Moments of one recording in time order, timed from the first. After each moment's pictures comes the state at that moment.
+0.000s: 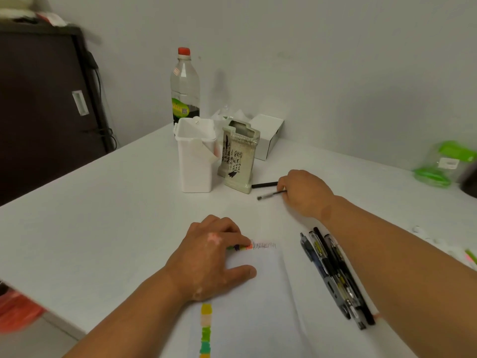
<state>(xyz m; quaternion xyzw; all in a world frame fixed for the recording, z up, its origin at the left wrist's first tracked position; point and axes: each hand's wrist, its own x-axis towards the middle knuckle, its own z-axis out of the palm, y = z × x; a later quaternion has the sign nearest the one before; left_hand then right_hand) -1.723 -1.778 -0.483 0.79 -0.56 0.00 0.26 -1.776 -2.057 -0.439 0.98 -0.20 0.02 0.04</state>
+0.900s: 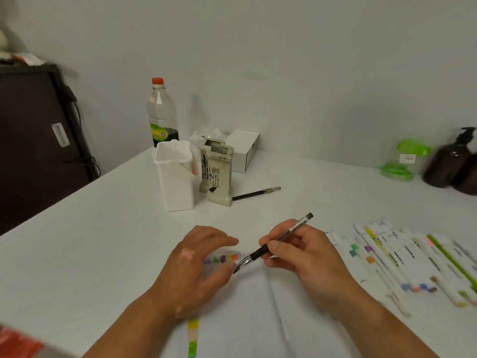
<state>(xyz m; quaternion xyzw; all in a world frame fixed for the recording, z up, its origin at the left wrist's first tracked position) -1.743 -1.768 -0.466 0.74 -0.56 0.02 0.38 -1.908 -1.926 -0.430 0.67 -0.19 0.25 -0.68</state>
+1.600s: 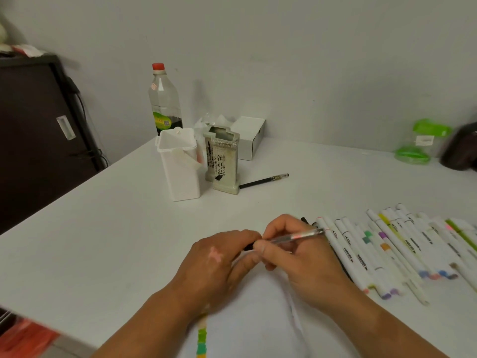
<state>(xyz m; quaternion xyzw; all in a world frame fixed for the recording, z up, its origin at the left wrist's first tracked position) -1.756 -1.782 -0.470 0.71 -0.63 0.04 0.33 -1.898 -1.904 -0.442 0.73 -0.15 0.27 -0.61</state>
